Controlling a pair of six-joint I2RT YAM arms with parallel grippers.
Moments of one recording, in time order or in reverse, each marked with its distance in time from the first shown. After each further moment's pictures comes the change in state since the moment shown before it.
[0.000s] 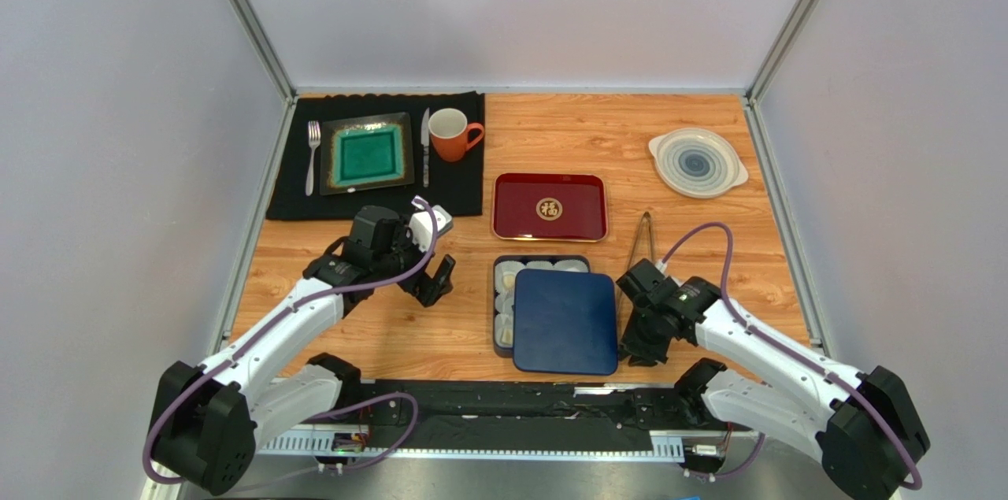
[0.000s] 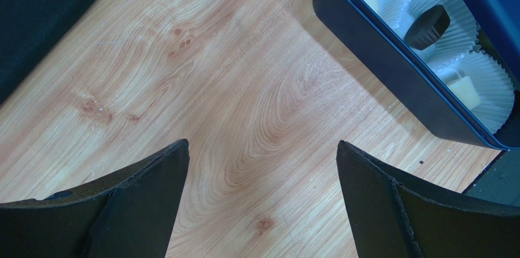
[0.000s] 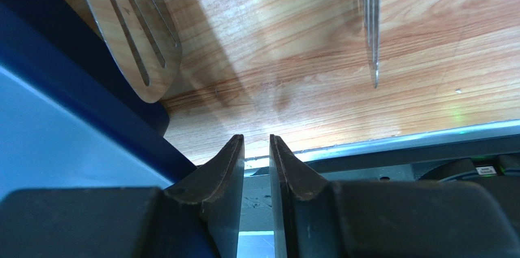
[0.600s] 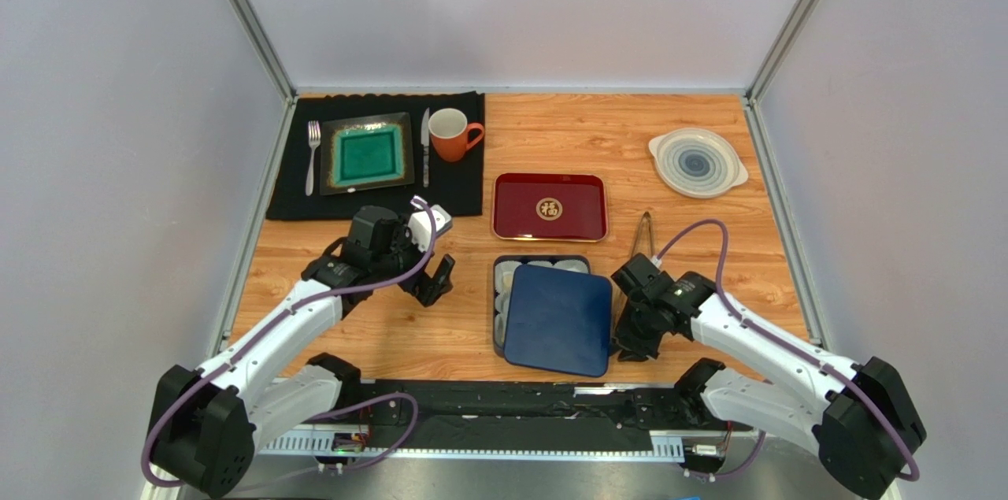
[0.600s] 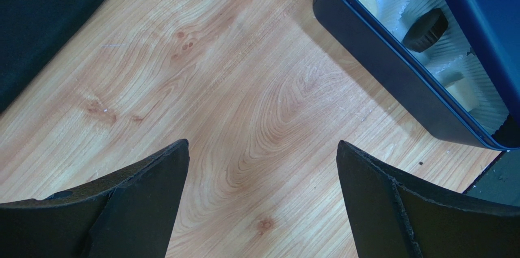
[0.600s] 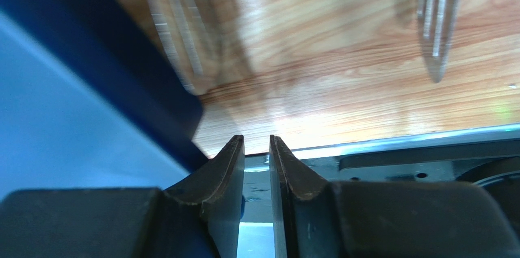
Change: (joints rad) left arm -0.001 -0.013 0.000 -0.001 -0.003 0.000; right arm 0.014 0.032 0.026 0.040 -0.048 0.048
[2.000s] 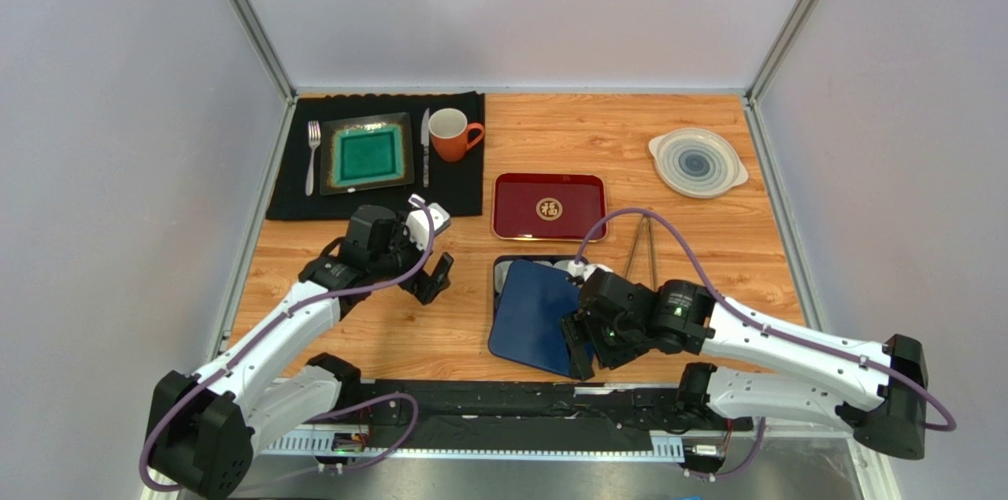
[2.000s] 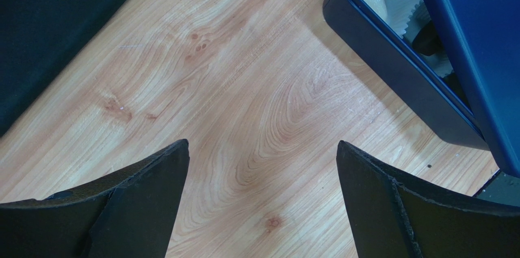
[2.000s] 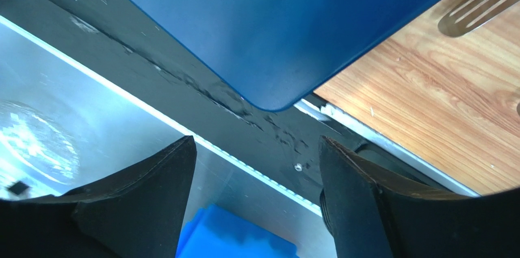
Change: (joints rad) left arm 0.000 -0.023 0.004 -0.006 -0.030 0.008; right arm 0.420 -0.039 0.253 -0.057 -0.008 -0.438
